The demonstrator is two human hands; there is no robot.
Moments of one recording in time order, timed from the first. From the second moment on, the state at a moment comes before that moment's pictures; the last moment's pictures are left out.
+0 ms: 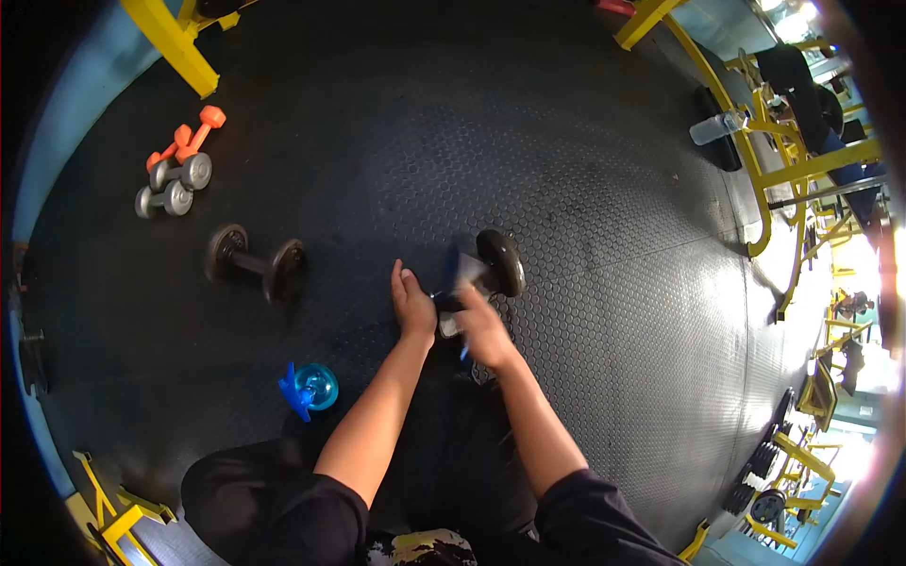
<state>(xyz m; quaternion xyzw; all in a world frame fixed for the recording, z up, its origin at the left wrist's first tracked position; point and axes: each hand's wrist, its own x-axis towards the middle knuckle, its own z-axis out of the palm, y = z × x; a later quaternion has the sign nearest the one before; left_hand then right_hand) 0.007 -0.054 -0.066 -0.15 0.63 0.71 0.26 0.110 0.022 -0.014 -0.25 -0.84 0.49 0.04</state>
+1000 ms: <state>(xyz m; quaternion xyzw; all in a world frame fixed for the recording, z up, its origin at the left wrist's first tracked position) 0.031 -0.066 -0.063 -0.09 0.58 0.77 0.26 0.043 0.029 0.005 -0.25 -0.72 0.58 -0.29</state>
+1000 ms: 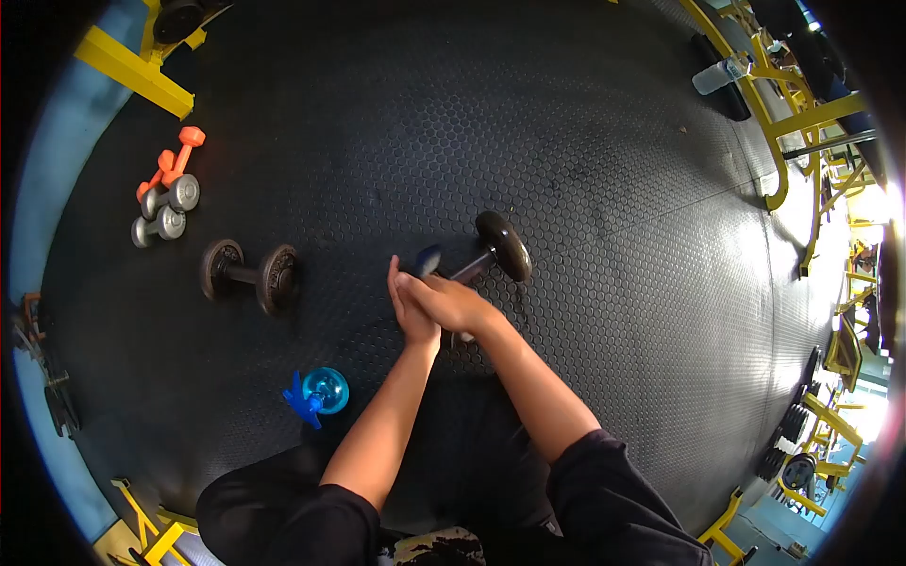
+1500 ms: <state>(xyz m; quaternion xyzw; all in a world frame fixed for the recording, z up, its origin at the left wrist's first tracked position) -0.009 -0.062 -0.063 -0.20 0.57 0.74 0.30 0.068 0.001 -0.008 -0.27 -0.76 0.58 -0.08</state>
